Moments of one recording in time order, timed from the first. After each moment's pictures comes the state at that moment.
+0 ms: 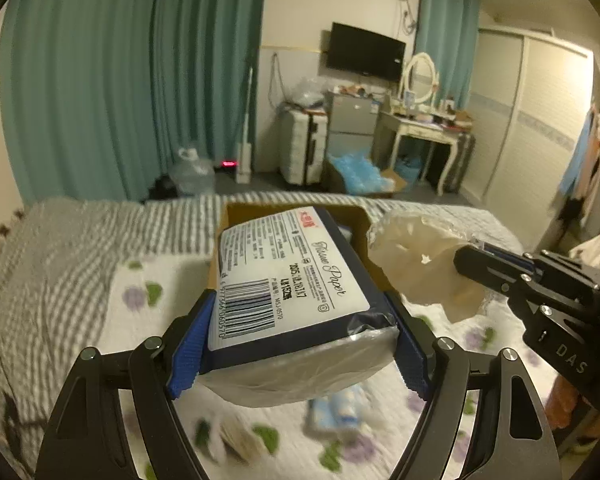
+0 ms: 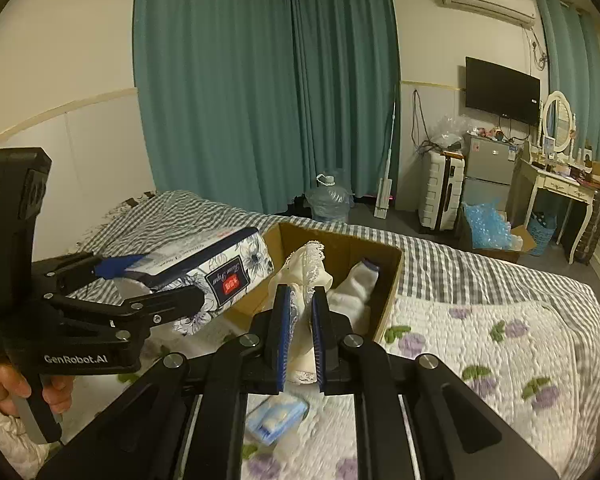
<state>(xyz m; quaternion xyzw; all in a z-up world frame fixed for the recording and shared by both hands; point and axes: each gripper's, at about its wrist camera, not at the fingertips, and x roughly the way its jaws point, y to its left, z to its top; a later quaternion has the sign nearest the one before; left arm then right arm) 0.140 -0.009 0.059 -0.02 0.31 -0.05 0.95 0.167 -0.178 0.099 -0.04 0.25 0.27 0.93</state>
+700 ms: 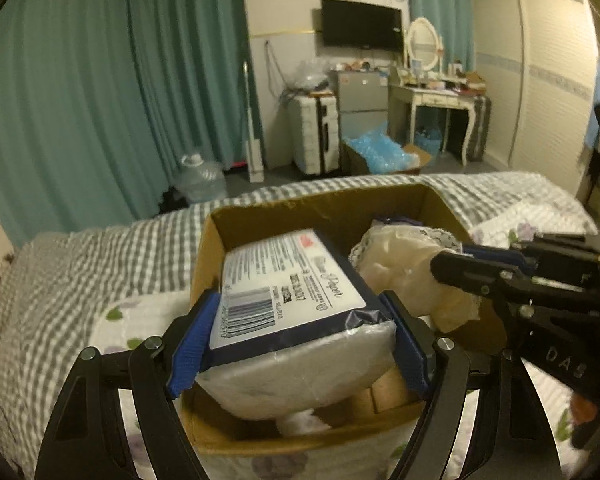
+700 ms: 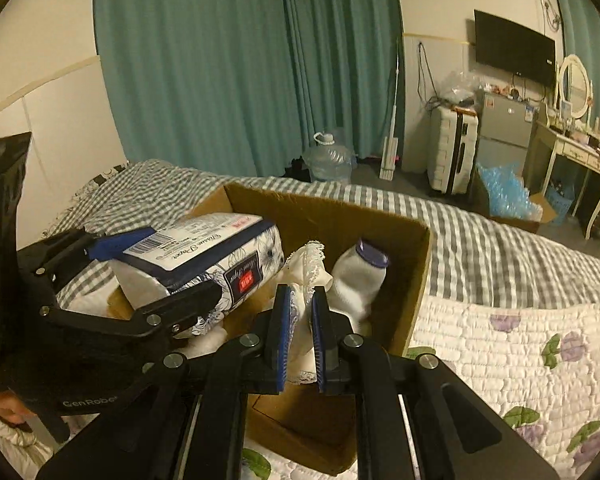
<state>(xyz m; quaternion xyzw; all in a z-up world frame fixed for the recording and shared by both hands) 0.253 -0.015 -0.014 0.07 0.32 -0.03 0.94 0.313 -0.154 0.008 -0.04 0.33 0.27 0.90</state>
